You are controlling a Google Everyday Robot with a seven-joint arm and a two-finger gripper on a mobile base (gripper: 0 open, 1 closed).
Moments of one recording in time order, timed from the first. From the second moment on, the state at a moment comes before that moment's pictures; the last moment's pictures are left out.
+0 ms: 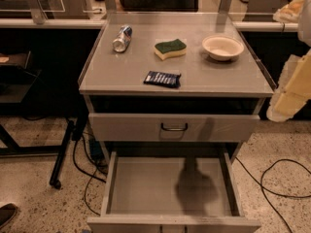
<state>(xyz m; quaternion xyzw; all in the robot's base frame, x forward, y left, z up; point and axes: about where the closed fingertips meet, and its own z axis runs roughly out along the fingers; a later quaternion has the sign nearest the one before) 0.429 -0.199 1.030 -0.60 0.76 -0.09 0.22</state>
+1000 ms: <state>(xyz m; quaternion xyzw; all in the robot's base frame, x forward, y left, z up) 0.461 -0.159 1.020 -0.62 0.75 -0.09 0.22</state>
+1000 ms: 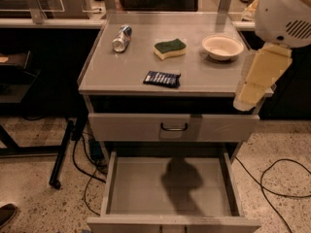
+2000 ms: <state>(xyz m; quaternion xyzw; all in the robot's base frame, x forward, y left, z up) 0.519 -0.115 0.985 -0.63 0.75 -0.04 0.22</state>
